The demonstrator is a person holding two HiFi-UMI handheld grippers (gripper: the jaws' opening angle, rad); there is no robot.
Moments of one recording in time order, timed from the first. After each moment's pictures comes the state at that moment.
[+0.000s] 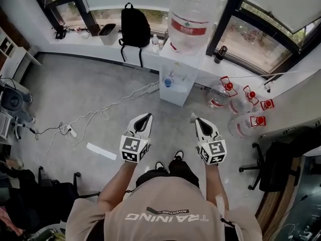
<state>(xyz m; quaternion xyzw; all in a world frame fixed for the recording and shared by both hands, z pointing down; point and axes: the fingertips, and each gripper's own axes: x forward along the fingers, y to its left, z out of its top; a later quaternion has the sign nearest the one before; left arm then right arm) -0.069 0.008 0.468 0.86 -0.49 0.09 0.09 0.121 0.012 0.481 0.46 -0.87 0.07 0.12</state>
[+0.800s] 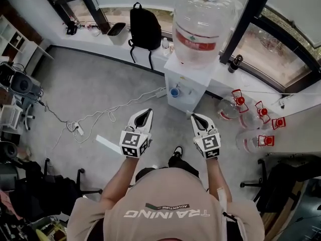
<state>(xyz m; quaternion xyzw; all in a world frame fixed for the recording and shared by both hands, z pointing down) -0.056 -0.133 0.473 0.82 -0.55 0.11 0.11 0.109 -0.145 0.510 0.37 -0.91 0.03 0.18</state>
